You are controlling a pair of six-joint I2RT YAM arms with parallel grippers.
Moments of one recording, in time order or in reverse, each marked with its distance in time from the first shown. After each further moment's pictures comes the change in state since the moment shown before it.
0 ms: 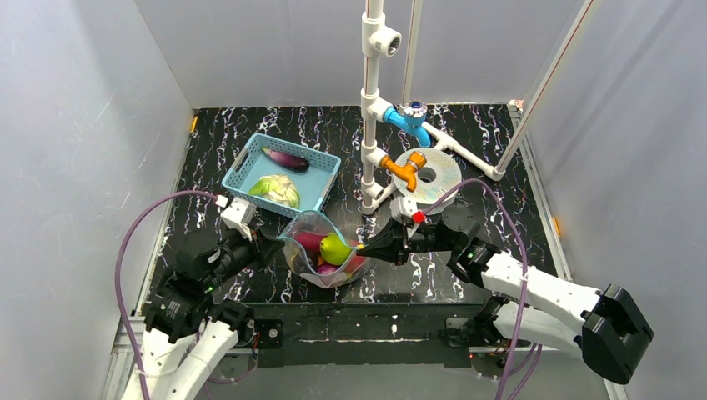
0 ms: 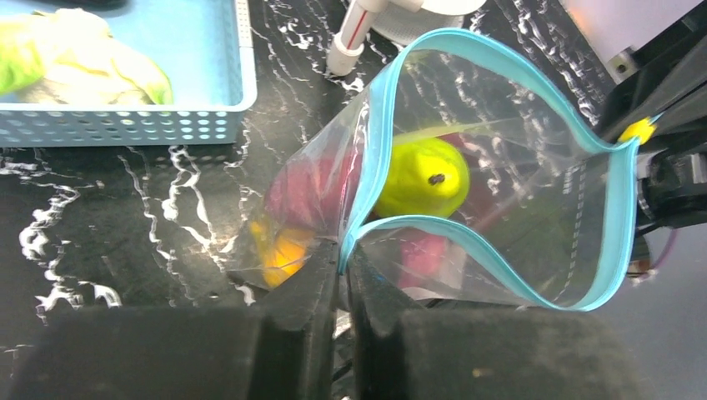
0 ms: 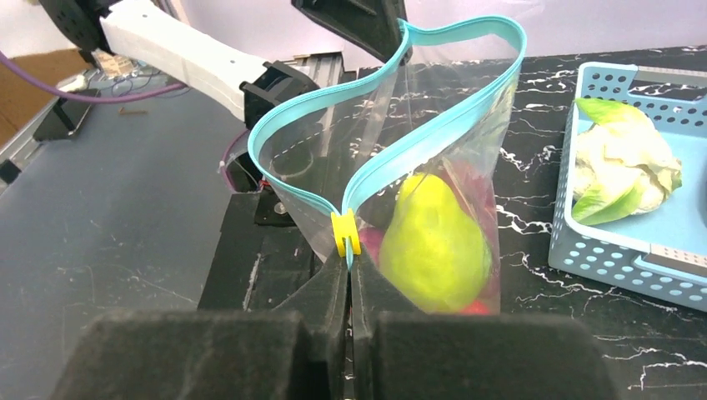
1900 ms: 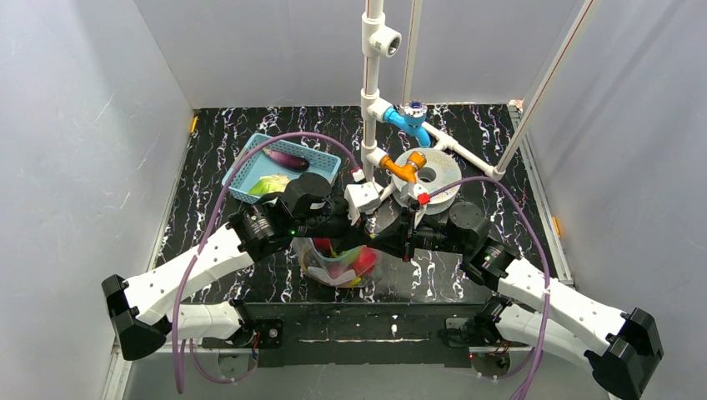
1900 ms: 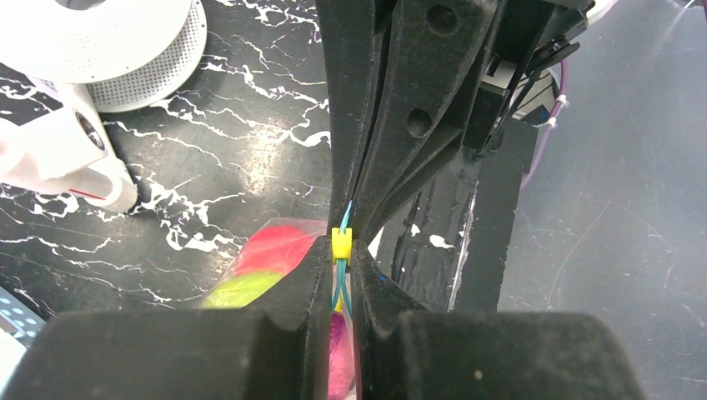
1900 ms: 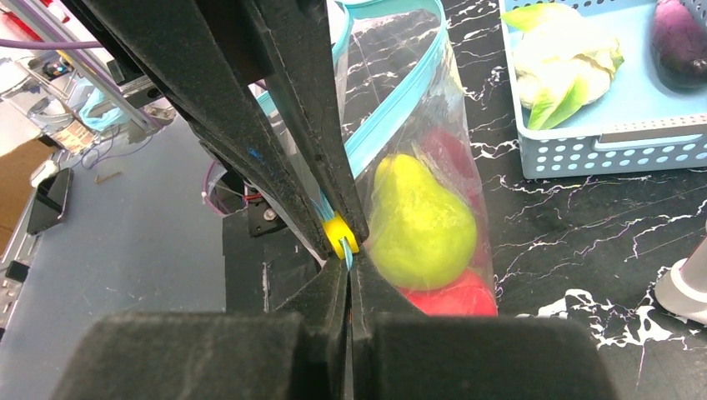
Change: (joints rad) left arm -0.580 0.770 0.393 0.221 0.055 0.269; right arm -0.010 -0.152 0.061 -0.338 0.239 0.163
